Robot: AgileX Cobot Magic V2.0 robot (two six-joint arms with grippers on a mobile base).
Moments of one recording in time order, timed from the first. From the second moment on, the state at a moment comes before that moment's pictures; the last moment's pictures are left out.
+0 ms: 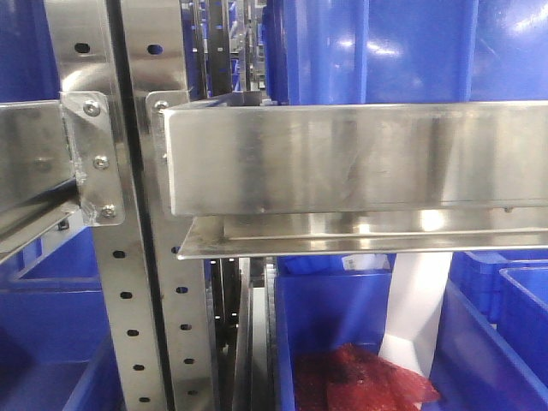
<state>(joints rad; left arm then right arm) -0.09 -0.02 0.03 -0.04 0.12 0.03 0.19 0.74 -1.01 0.12 0.23 0.02</state>
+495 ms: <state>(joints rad) -0.09 -0.02 0.03 -0.04 0.12 0.03 0.13 1.08 -1.05 0.12 0.02 0.02</state>
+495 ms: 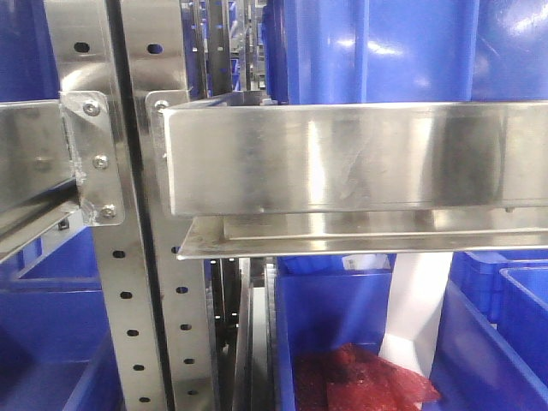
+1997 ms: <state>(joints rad) -0.09 -0.02 0.03 -0.04 0.12 0.03 0.13 0.65 -1.07 0.11 0.72 0.02</state>
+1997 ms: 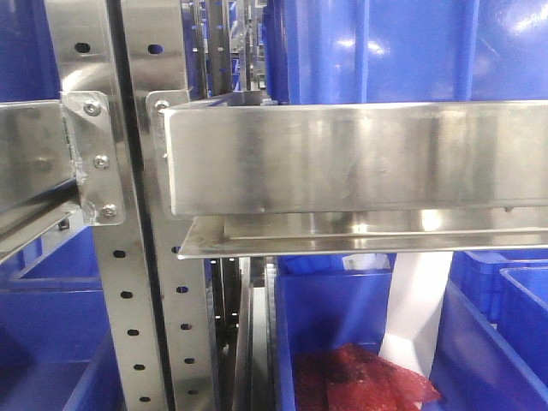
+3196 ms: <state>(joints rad) -0.09 -0.02 0.03 -0.04 0.12 0.03 -0.02 0.05 -0.11 0.06 0.04 0.02</state>
